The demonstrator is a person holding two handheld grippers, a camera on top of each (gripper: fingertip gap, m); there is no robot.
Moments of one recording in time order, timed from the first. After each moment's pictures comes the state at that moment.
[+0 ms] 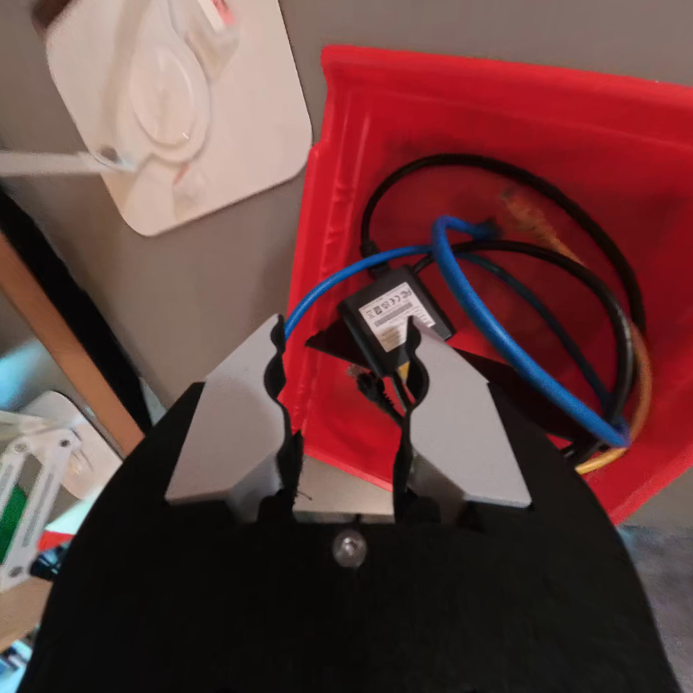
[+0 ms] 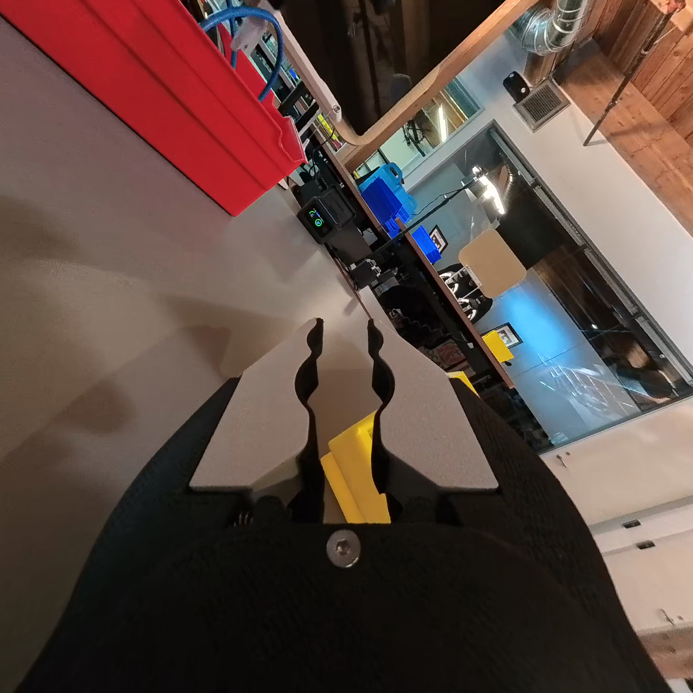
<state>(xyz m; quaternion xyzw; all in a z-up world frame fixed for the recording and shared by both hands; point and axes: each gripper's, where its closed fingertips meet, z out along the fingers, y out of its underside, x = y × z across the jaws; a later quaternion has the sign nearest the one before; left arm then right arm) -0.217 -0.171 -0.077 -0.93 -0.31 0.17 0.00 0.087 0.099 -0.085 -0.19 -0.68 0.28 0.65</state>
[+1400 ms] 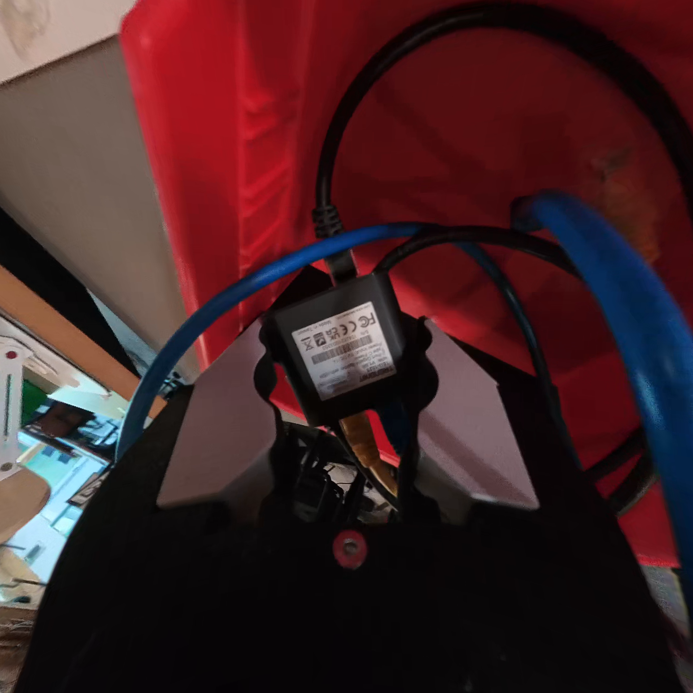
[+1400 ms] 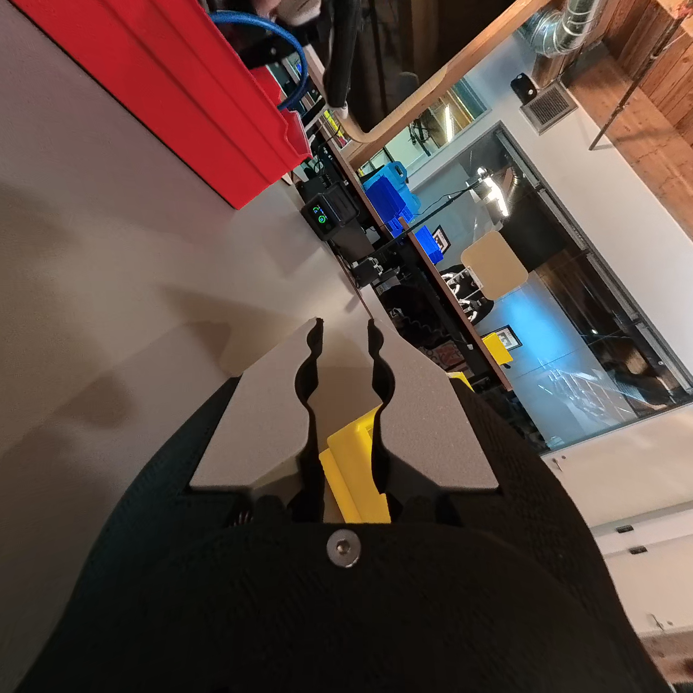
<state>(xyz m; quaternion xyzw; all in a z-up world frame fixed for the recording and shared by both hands) -0.195 -0.190 -0.135 -0.90 -0.38 0.11 -0.20 0.084 0.093 -0.088 -0.19 -0.69 0.27 0.65</state>
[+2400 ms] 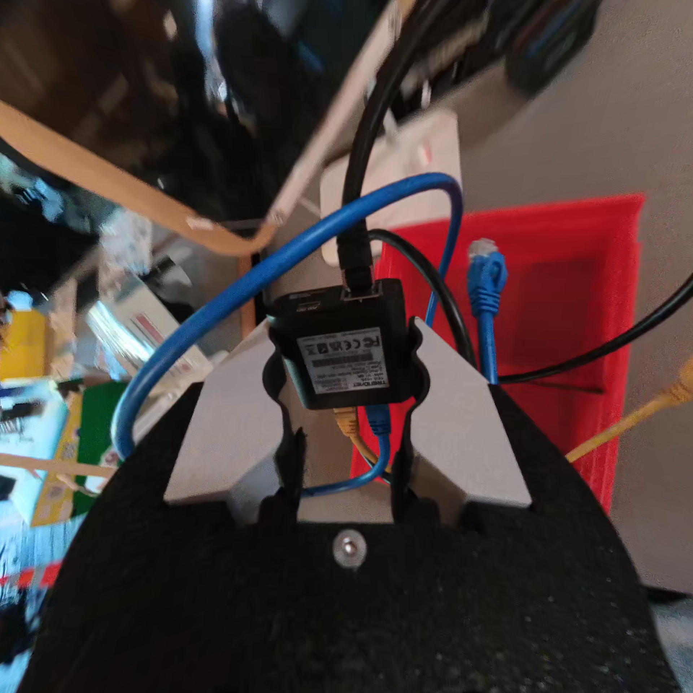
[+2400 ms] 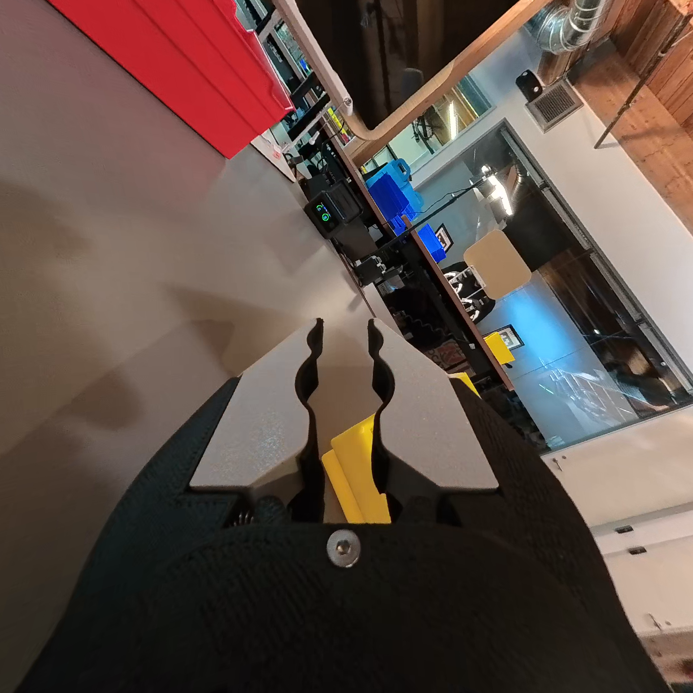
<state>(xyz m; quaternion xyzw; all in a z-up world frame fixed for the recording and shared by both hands) -0.201 -0.240 0.074 -0.85 -0.31 0.38 0.16 0.088 0.090 -0.092 -0.19 -0.69 0.26 0.65</state>
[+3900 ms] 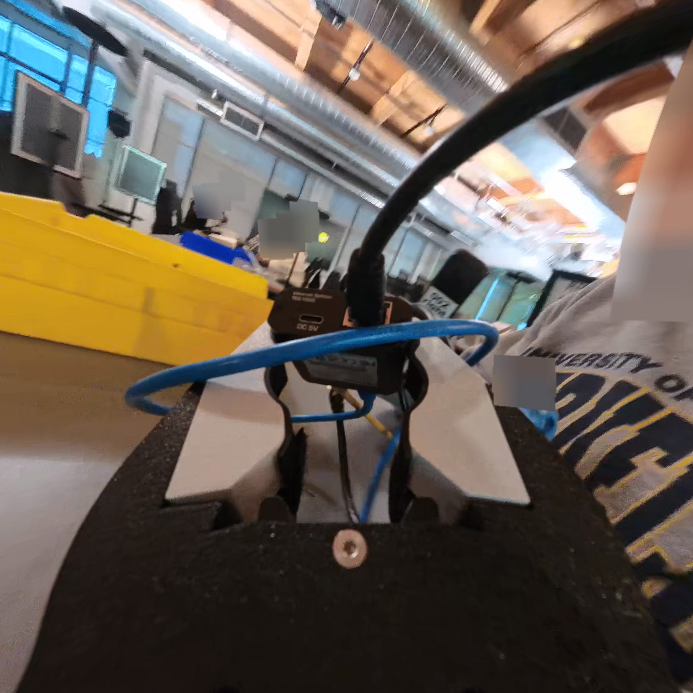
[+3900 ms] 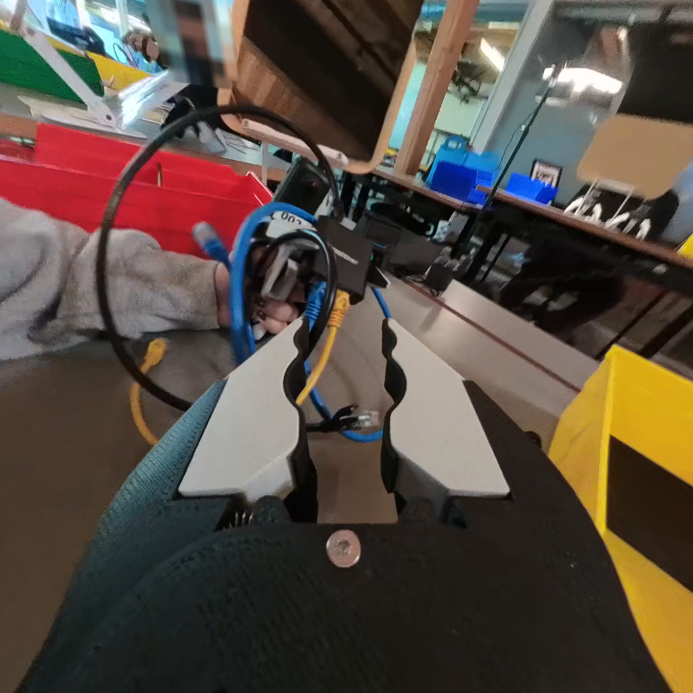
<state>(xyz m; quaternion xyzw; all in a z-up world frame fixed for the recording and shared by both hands) 0.011 0.087 -0.044 -0.57 0.09 -0.44 0.69 0.069 0.095 -0.052 -0.34 -0.64 0.50 0.48</state>
